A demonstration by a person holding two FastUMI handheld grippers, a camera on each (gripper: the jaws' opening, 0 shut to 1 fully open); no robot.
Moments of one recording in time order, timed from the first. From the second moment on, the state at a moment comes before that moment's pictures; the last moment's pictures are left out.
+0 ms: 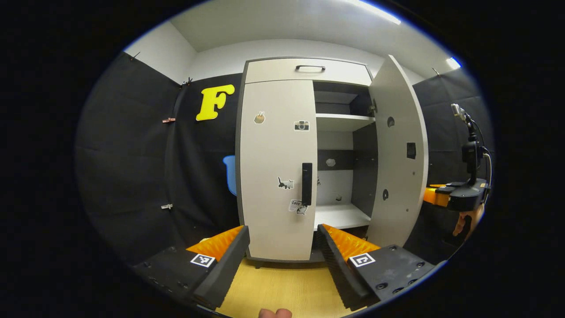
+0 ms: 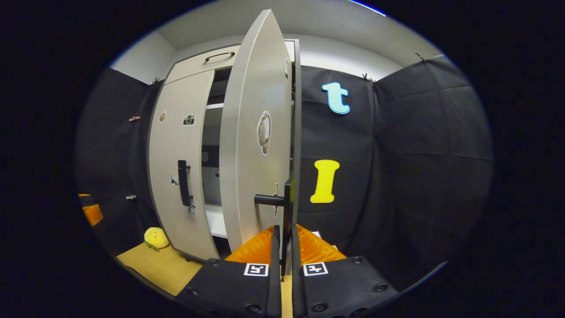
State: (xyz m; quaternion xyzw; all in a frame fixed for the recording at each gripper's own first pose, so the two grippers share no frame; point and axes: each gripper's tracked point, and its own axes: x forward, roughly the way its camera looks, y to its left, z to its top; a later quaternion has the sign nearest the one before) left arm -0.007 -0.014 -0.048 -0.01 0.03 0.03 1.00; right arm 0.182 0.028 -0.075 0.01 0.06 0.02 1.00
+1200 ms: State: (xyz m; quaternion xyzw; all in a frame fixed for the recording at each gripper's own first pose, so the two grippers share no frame) left arm 0.004 -0.037 -0.042 0.00 0.03 0.00 1.00; right arm 0.172 0.017 -0.072 0.05 0.07 0.01 1.00
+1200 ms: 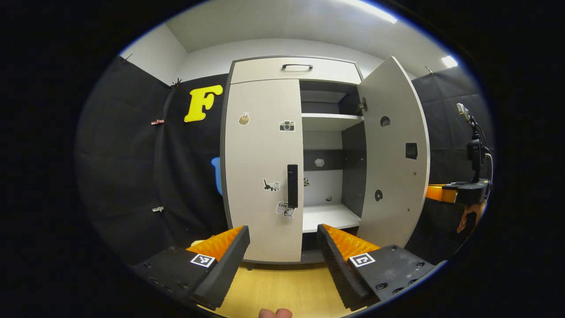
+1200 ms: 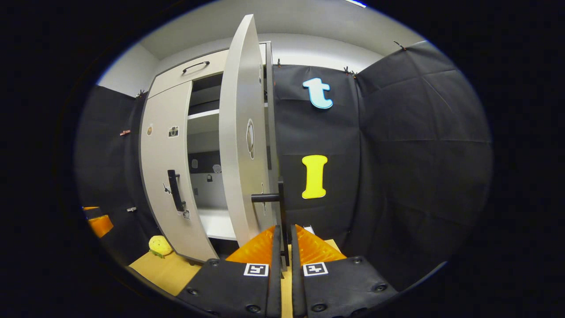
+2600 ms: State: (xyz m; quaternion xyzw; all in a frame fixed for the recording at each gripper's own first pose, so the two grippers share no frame) left arm 0.181 -0.053 -0.032 0.00 0.01 -0.01 1.00; right arm 0.113 0.011 -0.047 0.06 0.06 -0.03 1.00
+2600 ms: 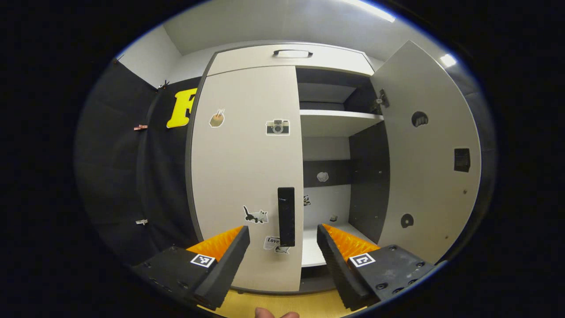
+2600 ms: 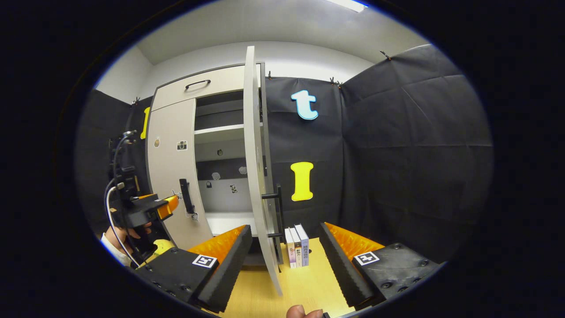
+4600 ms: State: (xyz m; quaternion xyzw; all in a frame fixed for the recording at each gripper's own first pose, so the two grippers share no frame) left arm 0.287 -0.054 -0.076 -0.04 0.04 0.02 1.00; right arm 0.117 -0.055 -0.061 0.06 0.07 -0.03 1.00
